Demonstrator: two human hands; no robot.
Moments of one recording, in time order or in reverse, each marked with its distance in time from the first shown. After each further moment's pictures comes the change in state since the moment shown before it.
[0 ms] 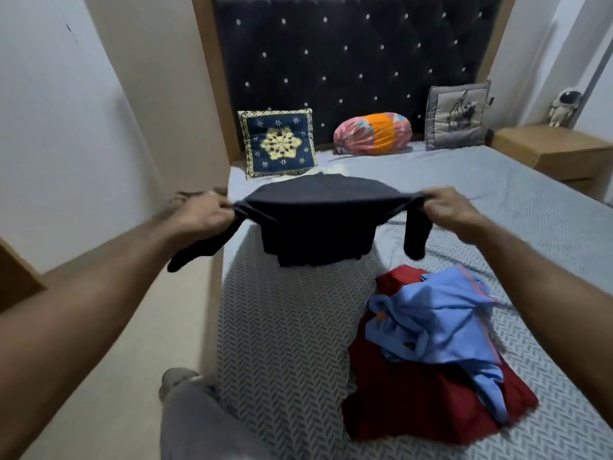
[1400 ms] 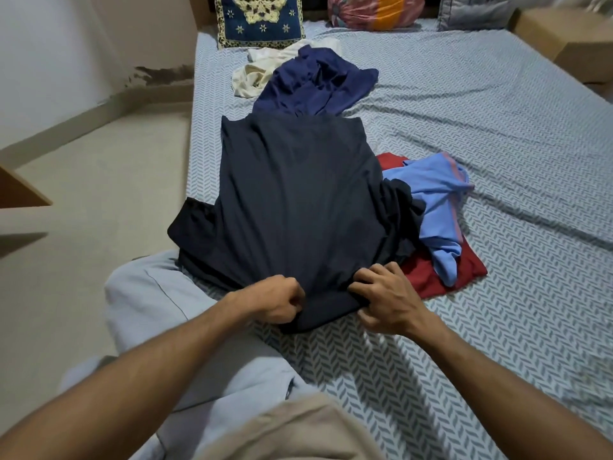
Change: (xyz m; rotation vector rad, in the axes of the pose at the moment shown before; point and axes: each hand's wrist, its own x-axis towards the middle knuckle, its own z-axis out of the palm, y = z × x) left_hand -0.213 0.020 0.315 0.050 -0.796 0.319; right_hand -0.273 0.191 0.164 -0.726 -0.351 -0.637
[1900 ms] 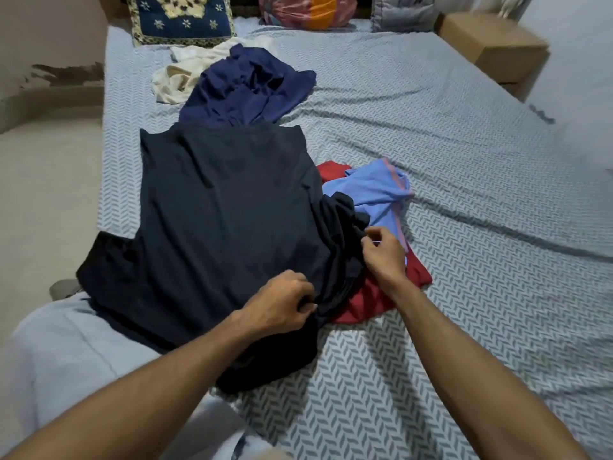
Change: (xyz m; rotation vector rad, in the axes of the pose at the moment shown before) left_hand 0.093 0.069 -0.016 -0.023 0.357 0.322; right_hand 0.045 0.114 -0.017 0.856 0.336 1.131
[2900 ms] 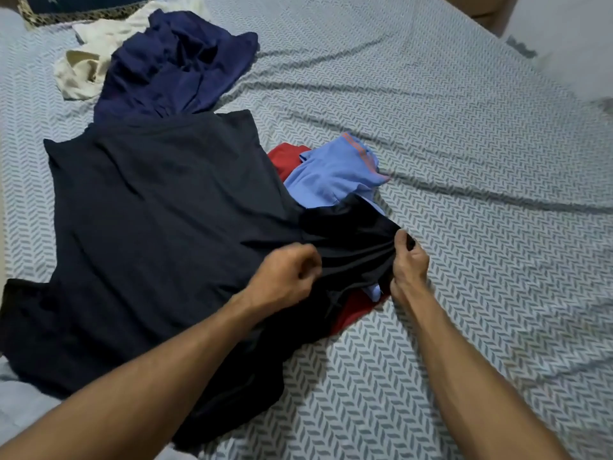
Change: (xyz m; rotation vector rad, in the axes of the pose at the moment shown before) left_hand 0.115 0.027 0.011 -0.191 0.124 -0.031; right_hand 0.065 0.116 -0.028 0.783 0.334 0.401
